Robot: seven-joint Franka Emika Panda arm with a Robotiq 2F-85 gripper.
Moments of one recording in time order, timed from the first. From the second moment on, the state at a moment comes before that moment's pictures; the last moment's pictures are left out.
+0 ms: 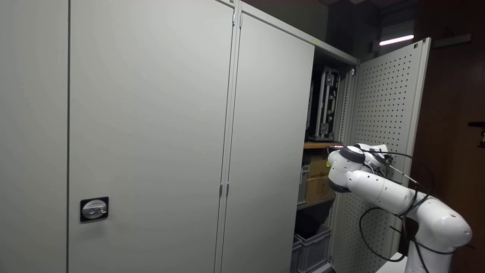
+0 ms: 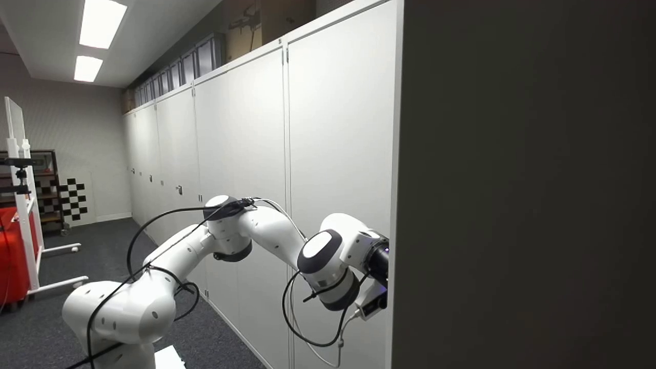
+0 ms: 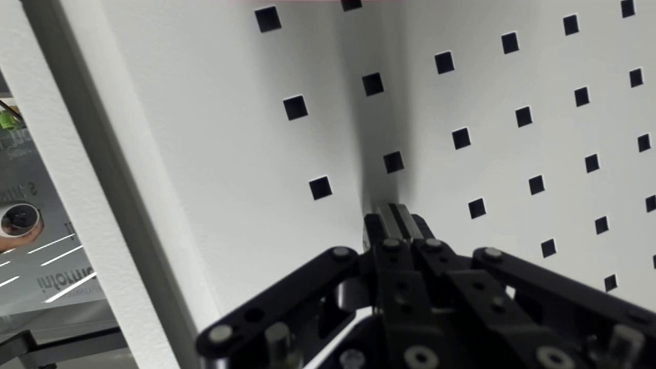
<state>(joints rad) -2.60 -1.28 1.43 -2.21 0.24 3.01 1.30</state>
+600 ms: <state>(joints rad) -2.60 -1.28 1.43 -2.23 0.30 3.01 1.34</state>
